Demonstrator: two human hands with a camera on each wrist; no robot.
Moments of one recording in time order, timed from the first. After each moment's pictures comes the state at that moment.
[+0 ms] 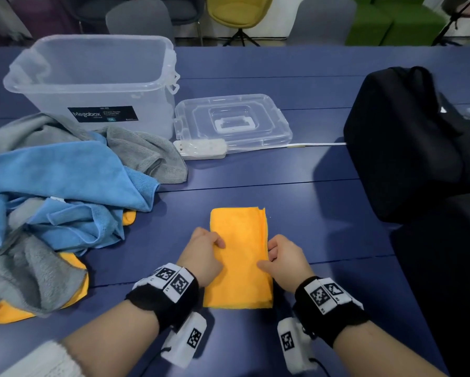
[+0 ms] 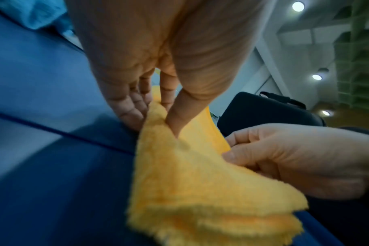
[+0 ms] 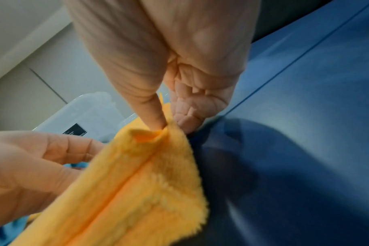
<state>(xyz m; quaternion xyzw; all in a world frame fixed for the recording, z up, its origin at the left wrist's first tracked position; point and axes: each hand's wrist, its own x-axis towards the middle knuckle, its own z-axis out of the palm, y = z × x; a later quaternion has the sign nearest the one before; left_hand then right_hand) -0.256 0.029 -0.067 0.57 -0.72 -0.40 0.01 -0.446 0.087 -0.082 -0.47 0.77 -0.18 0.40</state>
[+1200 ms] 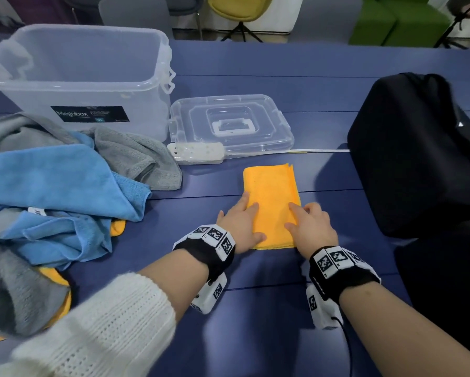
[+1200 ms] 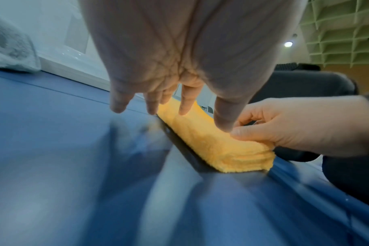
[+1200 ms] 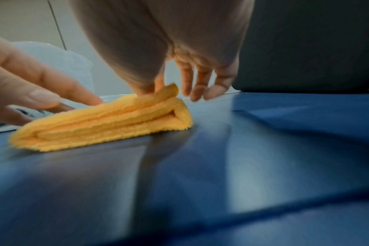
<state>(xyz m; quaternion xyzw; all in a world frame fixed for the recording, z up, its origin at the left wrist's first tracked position) -0.341 -0.045 -0.071 0.46 -0.82 -0.33 -0.10 -0.510 0.016 -0.073 -0.54 0.83 -0.02 0.18</state>
